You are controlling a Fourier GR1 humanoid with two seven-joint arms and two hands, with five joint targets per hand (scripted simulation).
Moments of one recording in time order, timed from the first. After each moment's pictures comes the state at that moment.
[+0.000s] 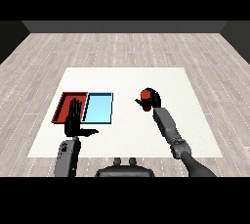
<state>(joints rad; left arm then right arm) 0.01 0.03 0.06 -1.63 0.14 -0.11 -0.45 -0.79 -0.08 -0.16 -0.46 -0.10 -0.05 -0.49</state>
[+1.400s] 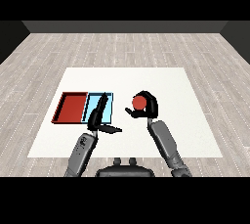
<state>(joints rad) -0.13 0.00 -0.28 -1.65 0.00 0.11 -0.18 -0.38 -0.01 0.24 -1.45 -0.13 -0.33 -0.28</state>
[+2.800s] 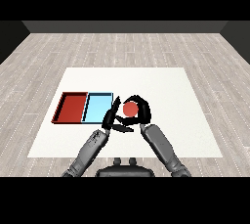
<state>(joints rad) -0.28 0.00 -0.46 -1.35 0.17 0.27 -0.26 -0.38 0.00 0.42 -1.53 -0.15 -0.43 -0.32</state>
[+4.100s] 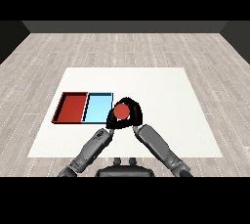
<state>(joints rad) -0.36 0.02 -0.56 -1.25 0.35 0.50 -0.33 -0.45 -0.01 0.57 -1.48 -0.27 -0.55 -0.37</state>
